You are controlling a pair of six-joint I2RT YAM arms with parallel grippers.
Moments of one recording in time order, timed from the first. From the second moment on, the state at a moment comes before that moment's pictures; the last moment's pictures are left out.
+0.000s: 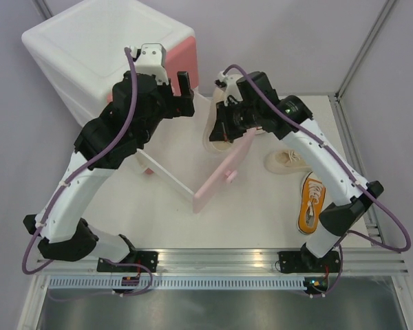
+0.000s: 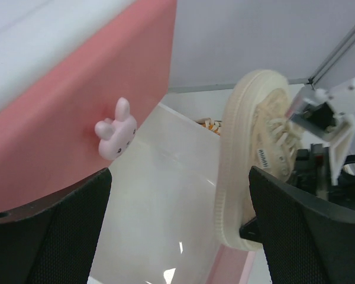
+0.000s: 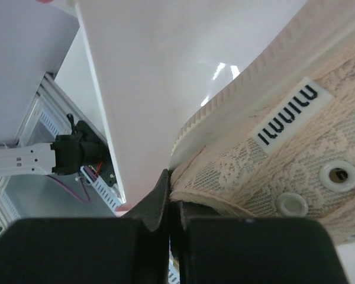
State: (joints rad) left arm -0.82 1.44 2.06 -0.86 -0.56 -0.27; right arm 0.64 1.66 2.03 -1.04 -0.33 0.34
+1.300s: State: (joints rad) left arm -0.81 1.34 1.89 -0.81 -0.64 -0.20; right arm 0.91 2.06 2.01 -1.11 -0.35 -0.27
